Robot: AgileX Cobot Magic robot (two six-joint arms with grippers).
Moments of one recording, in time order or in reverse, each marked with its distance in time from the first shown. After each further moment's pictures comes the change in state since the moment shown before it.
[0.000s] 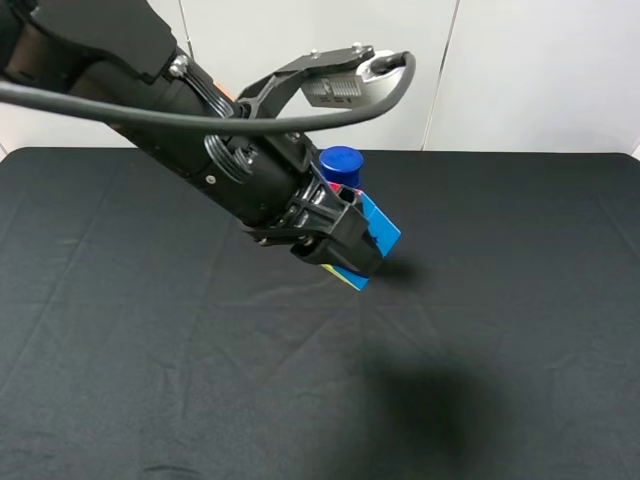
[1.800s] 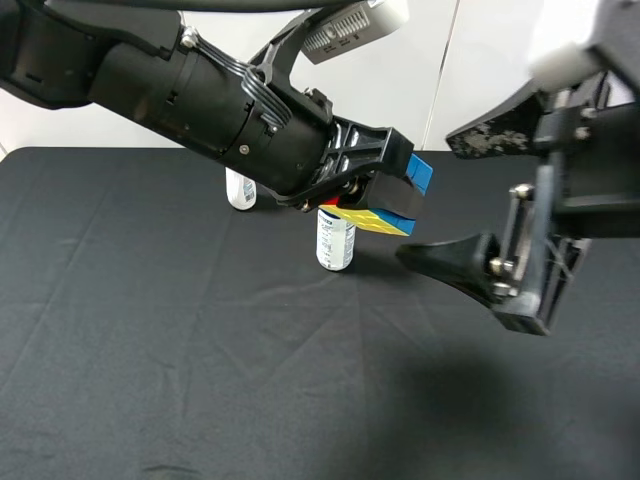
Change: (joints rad) left arm -0.010 0.000 0.000 -0.232 -0.169 0.000; right arm 0.904 0.934 -0.173 0.002 -0.631 -0.321
